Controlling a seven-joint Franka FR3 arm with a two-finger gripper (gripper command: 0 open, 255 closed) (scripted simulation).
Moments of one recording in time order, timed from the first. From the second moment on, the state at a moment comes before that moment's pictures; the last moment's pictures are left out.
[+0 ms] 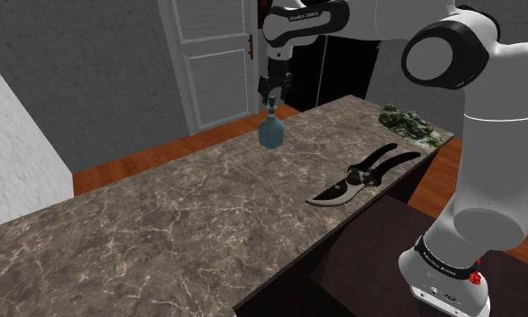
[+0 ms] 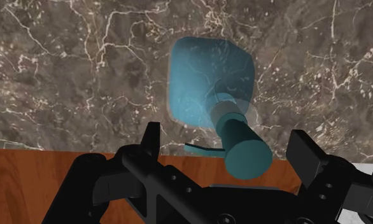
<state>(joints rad) -0.04 0.39 -0.12 -1.41 0.13 1.82 -0.03</state>
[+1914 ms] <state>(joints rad) -0.05 0.39 -0.12 -1.29 0.13 1.70 -0.02</state>
